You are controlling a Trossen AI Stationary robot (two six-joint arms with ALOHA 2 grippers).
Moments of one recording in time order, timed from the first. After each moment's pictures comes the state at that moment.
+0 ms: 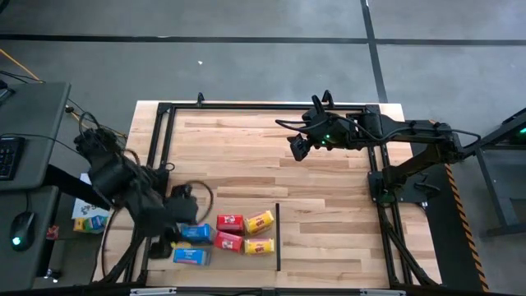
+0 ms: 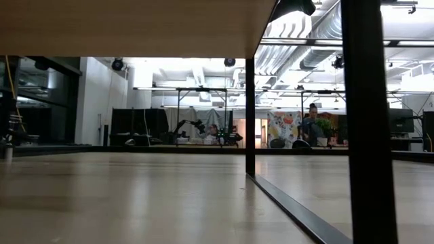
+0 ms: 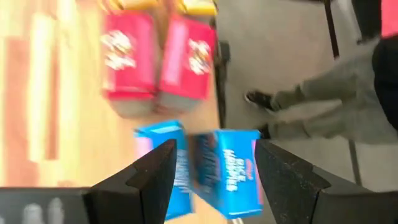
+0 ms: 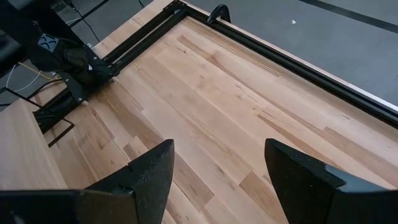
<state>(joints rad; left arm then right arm) -0.74 1.52 1.94 -1.39 -0.10 -0.70 -0.01 1.40 1.52 -0.86 0.38 0.65</state>
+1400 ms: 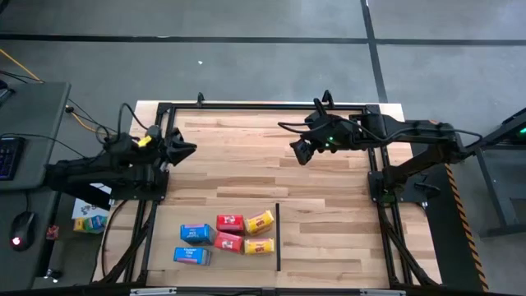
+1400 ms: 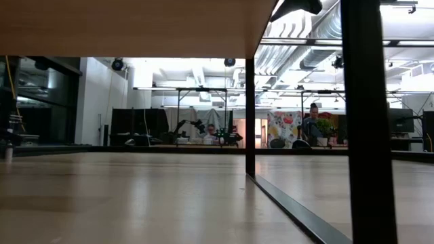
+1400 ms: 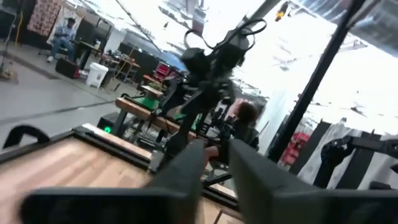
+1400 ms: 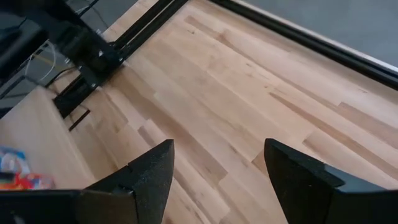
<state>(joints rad) 0.12 0.23 0.36 0.11 0.05 -0.47 0.00 1.38 1.52 -0.91 0.31 0.73</state>
